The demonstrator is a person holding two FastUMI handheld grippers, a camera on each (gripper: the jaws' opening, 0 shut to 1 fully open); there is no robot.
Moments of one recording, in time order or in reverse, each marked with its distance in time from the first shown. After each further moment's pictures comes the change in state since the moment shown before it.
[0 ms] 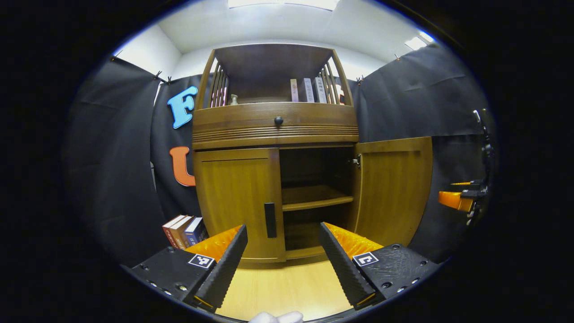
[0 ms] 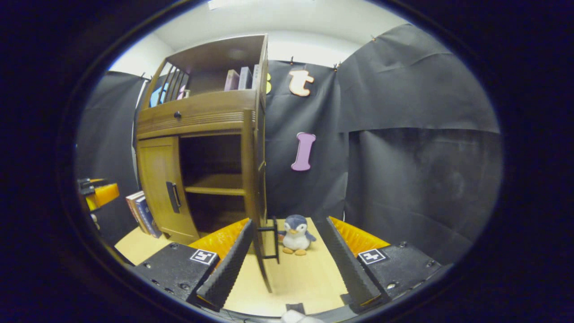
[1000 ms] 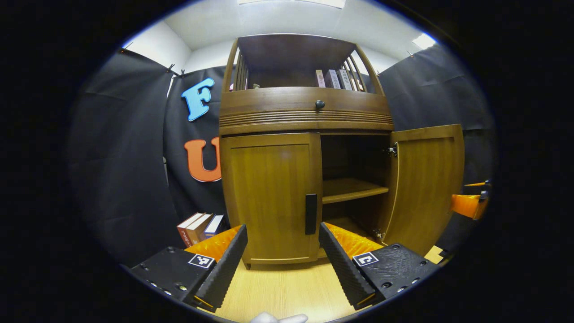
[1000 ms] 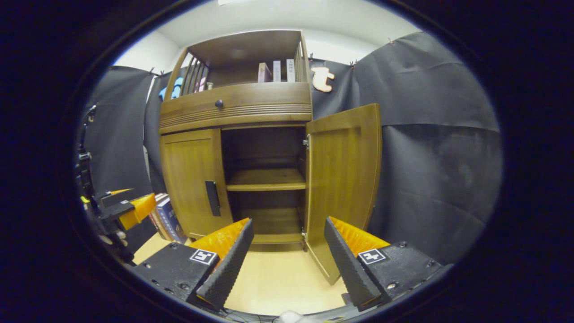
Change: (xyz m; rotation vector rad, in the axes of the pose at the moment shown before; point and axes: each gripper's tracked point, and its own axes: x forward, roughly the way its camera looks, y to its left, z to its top) left arm 0.063 0.075 -0.031 0.002 -0.004 0.061; right arm 0.000 0.149 -0.029 0.009 0.041 0.024
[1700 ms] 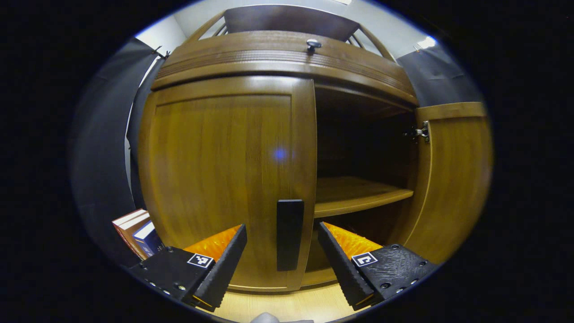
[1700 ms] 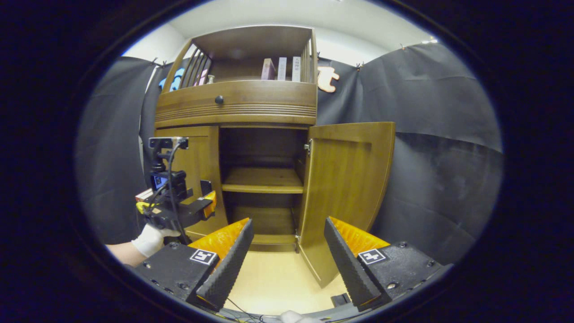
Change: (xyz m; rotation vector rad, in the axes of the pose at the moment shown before) left arm 0.184 -0.050 -0.057 -0.067 0.035 -0.062; right arm 0.006 0.005 0.018 -0.073 0.048 -0.039
